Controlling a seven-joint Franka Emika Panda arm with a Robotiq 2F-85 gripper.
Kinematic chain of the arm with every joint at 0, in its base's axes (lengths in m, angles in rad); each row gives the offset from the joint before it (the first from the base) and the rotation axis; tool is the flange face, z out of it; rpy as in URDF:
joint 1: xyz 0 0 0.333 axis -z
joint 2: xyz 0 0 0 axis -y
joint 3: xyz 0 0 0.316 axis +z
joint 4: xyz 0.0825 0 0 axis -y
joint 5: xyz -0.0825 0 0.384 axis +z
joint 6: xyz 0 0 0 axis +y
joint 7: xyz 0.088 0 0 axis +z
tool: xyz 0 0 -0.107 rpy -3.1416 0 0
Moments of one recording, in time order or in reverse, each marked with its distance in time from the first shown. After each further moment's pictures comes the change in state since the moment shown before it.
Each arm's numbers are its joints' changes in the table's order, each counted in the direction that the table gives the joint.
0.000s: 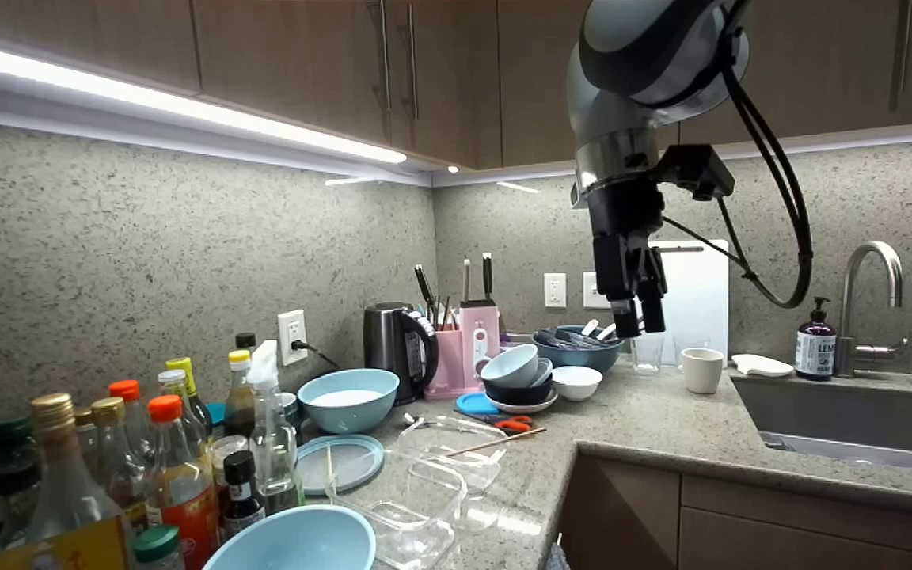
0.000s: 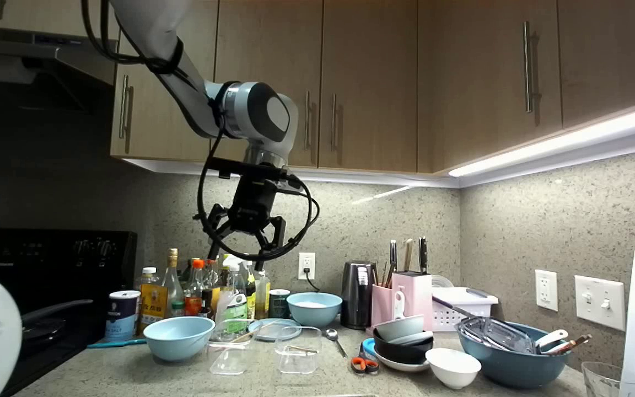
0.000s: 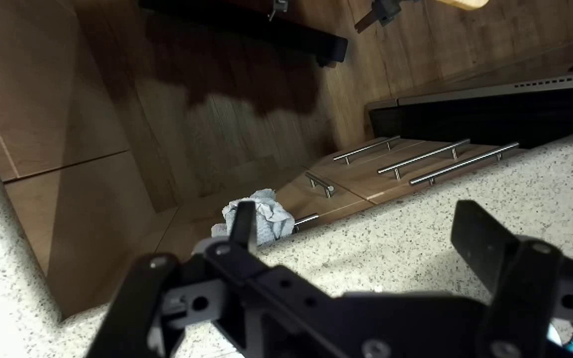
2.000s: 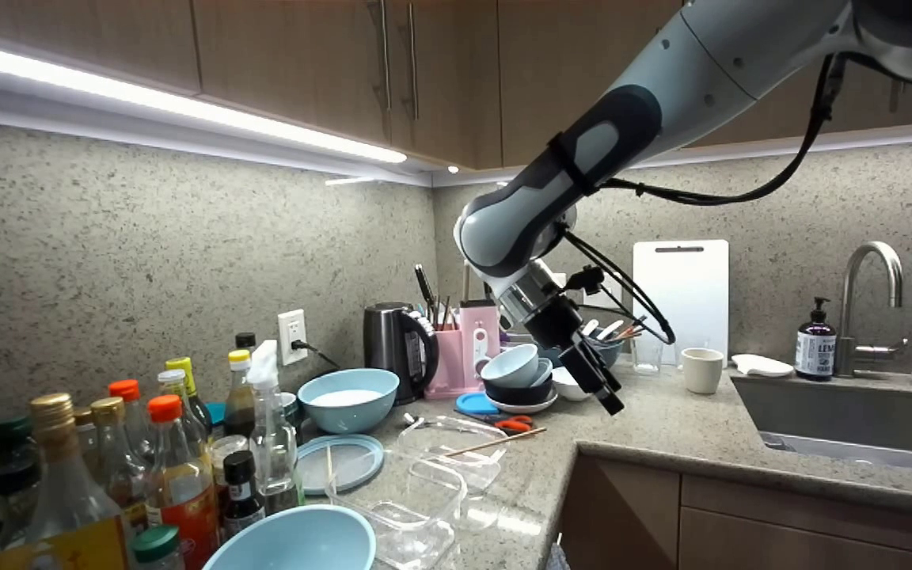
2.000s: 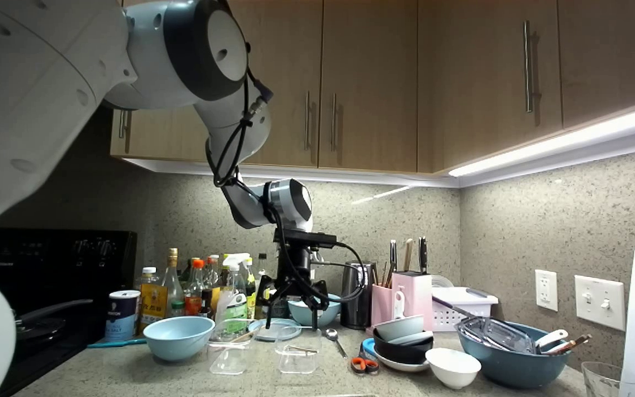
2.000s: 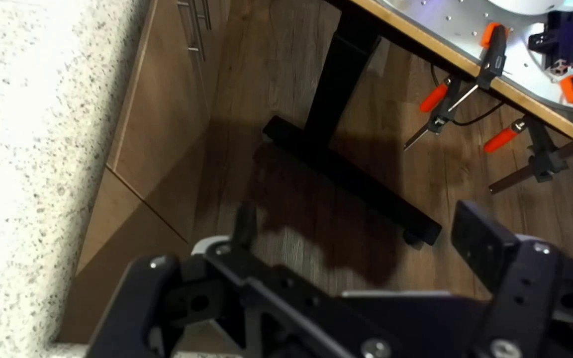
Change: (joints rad) arm 0.031 -0.673 0.064 0.480 -0.373 0.207 0.277
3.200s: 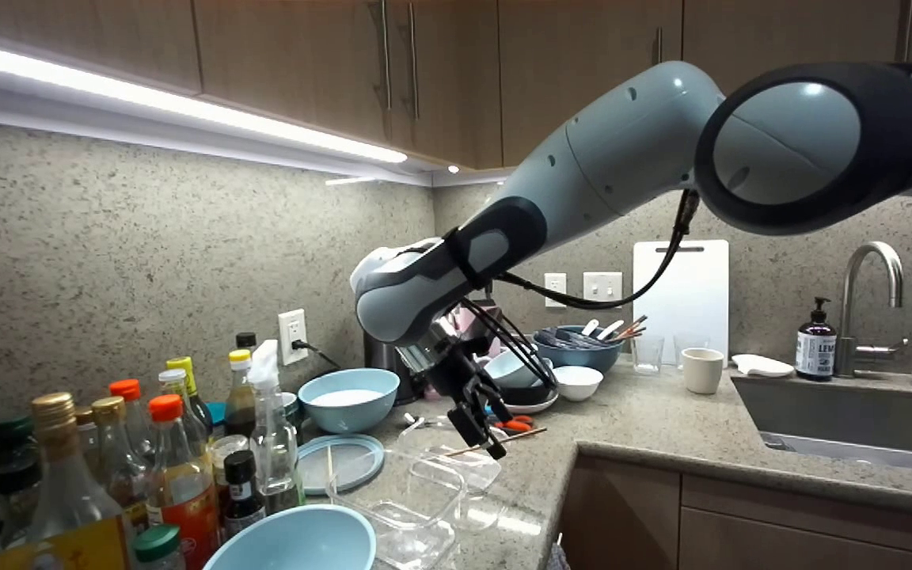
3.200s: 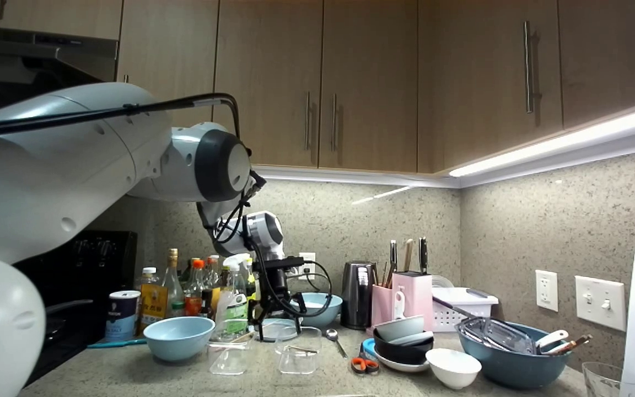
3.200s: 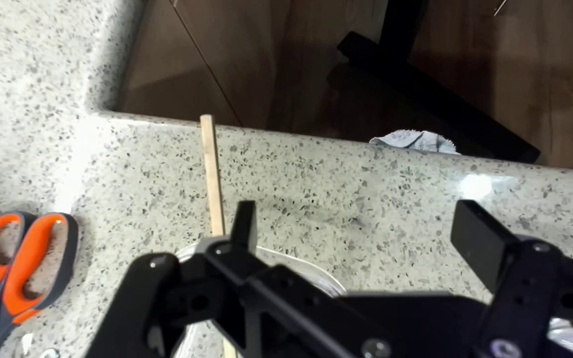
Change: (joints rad) arm -0.161 -0.424 0.022 0.521 -0.106 -0.016 -0.167
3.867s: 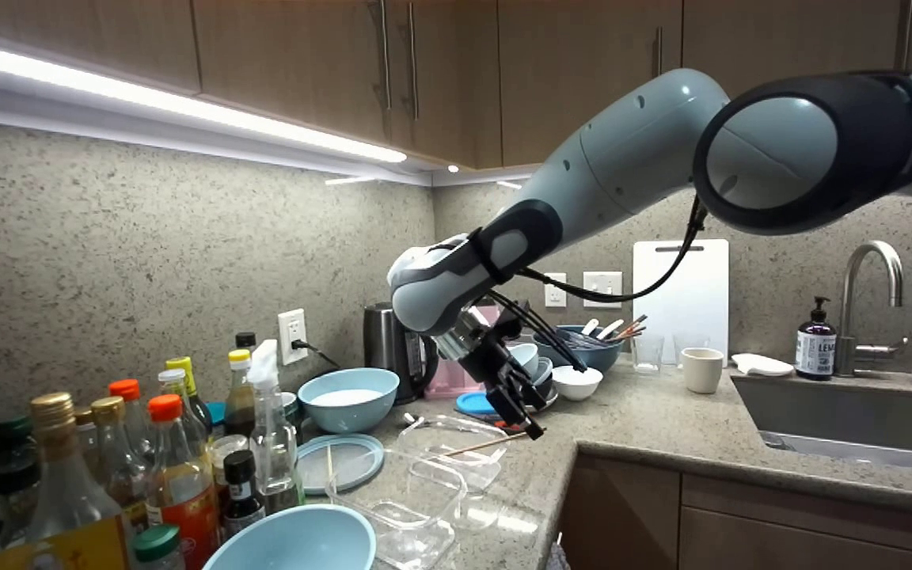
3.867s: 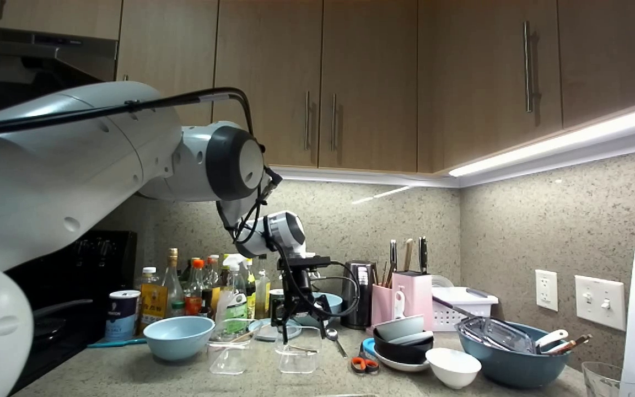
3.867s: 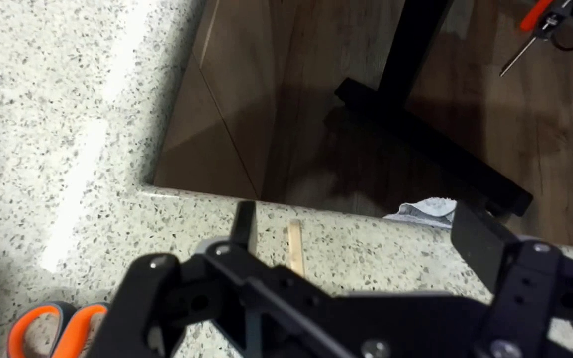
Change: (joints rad) arm 0.076 -0.001 -0.029 0.002 -0.012 0.062 0.117
